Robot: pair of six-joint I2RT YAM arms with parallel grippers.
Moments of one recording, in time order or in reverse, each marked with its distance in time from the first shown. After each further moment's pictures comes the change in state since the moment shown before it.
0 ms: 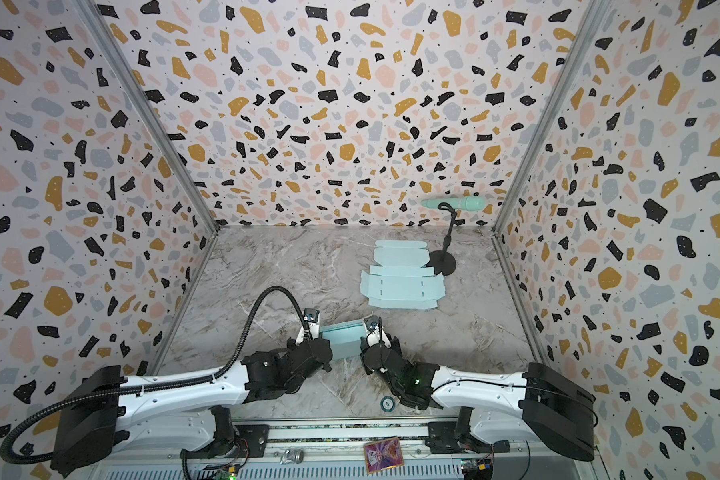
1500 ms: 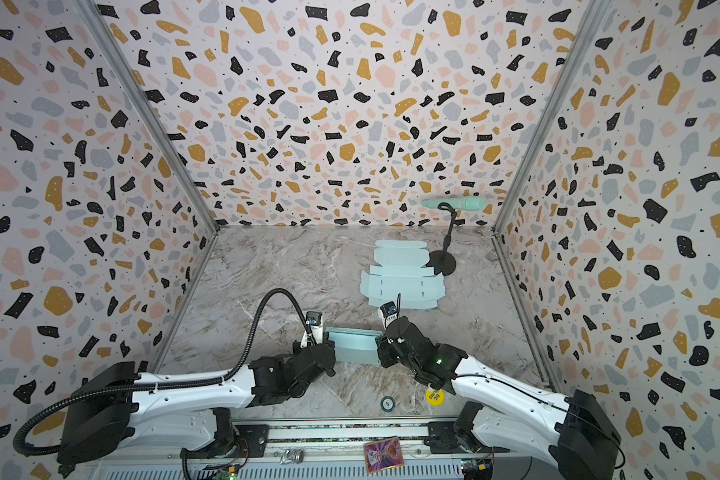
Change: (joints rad) left arm -0.036 0.037 -0.050 0.178 -0.040 -0.023; right arm -0.266 -0.180 0.127 -0.458 -0.416 0.046
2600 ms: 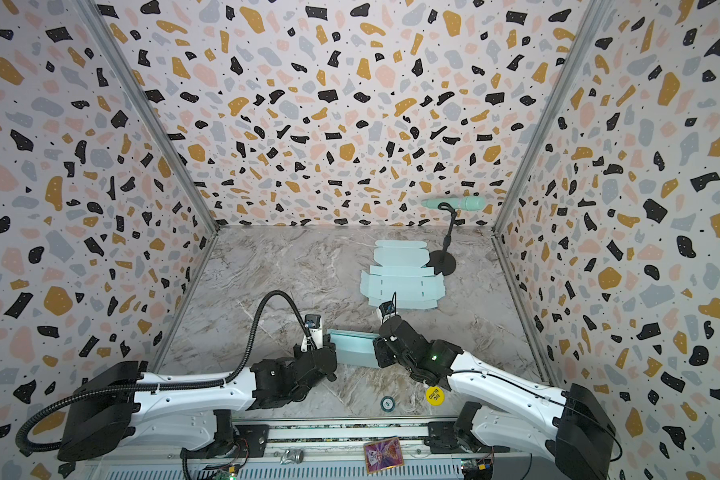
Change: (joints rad) left arm -0.032 0.003 -0.011 0.013 -0.034 -0.075; right arm 0.048 0.045 0.080 -0.116 0.034 0.114
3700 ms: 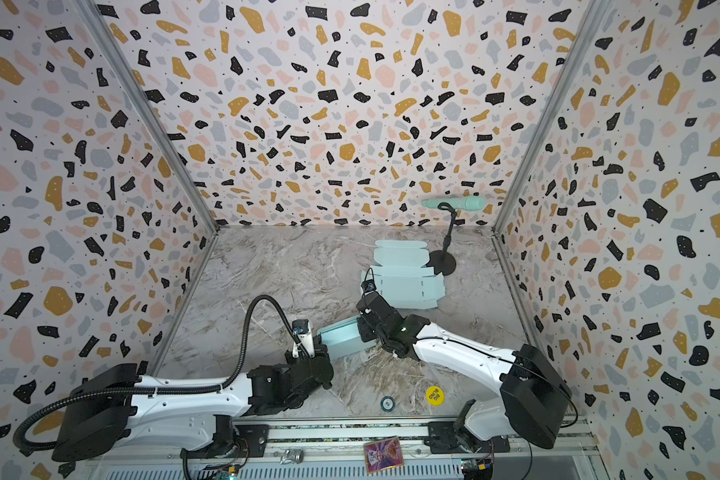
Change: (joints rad) left arm -0.038 -0.021 -0.061 0.013 -0.138 -0.114; right arm -0.058 0.317 0.212 0.110 0.070 -0.098
